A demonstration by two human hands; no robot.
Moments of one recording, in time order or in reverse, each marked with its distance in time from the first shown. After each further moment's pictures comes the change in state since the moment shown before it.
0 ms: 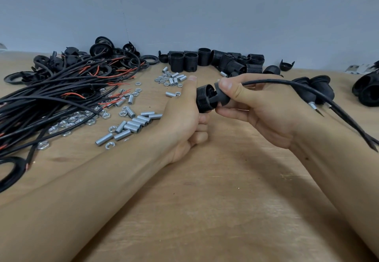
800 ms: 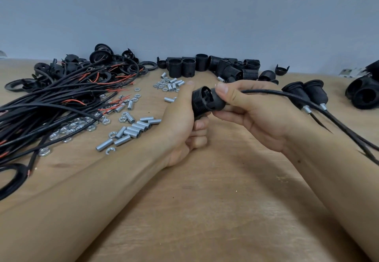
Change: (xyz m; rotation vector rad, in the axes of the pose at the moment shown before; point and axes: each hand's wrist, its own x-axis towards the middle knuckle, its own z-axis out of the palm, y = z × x) left_hand -0.002 0.003 -0.002 0.003 -0.126 -0.026; right_hand 0.001 0.000 0.002 0.037 0.019 -0.003
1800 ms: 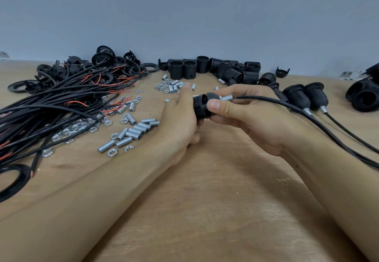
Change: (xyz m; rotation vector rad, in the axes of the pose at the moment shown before) left_hand 0.012 -0.009 -0.004 0.101 0.246 0.187; right_hand 0.000 0.004 0.002 -0.080 -0.035 -0.010
